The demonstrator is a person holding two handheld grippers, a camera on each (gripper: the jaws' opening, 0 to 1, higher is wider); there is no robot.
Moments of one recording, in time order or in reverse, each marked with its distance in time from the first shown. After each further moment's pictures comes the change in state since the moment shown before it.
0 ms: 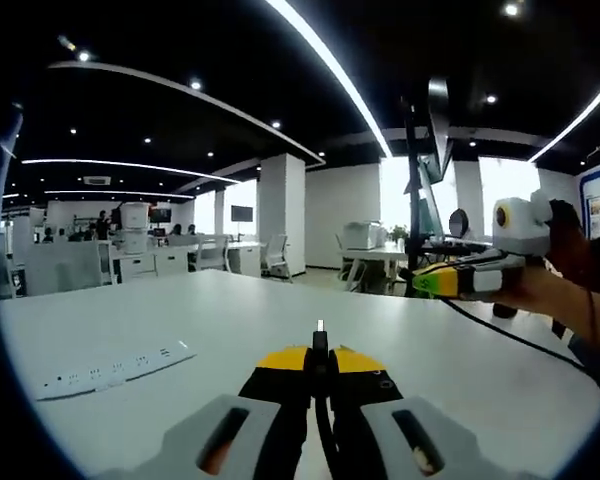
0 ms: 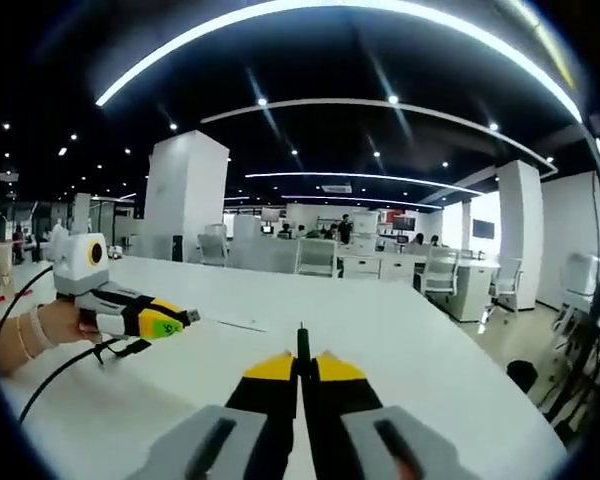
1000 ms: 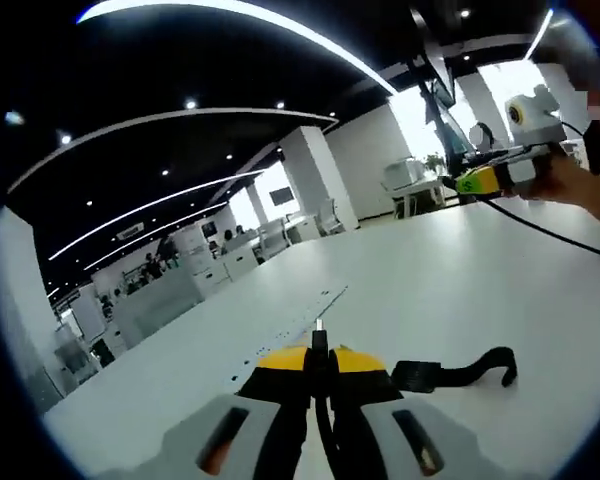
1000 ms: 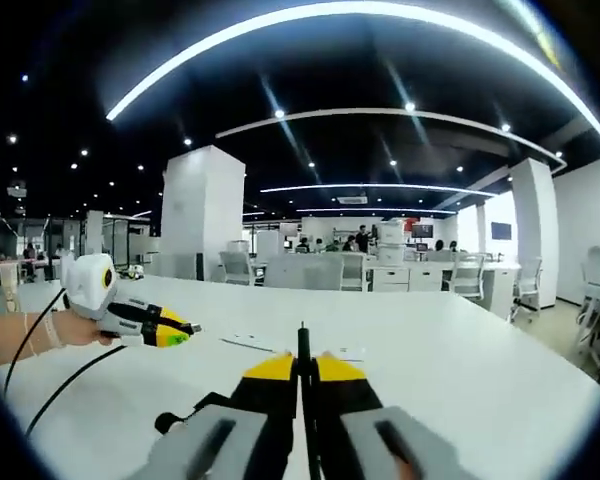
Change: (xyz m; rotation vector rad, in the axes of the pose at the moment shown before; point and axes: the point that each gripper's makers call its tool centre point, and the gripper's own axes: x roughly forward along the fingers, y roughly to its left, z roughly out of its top) left arm -0.132 0.152 -0.029 0.385 0.163 0.175; right arm 0.050 0.151 0.020 0.053 -0.058 0.085
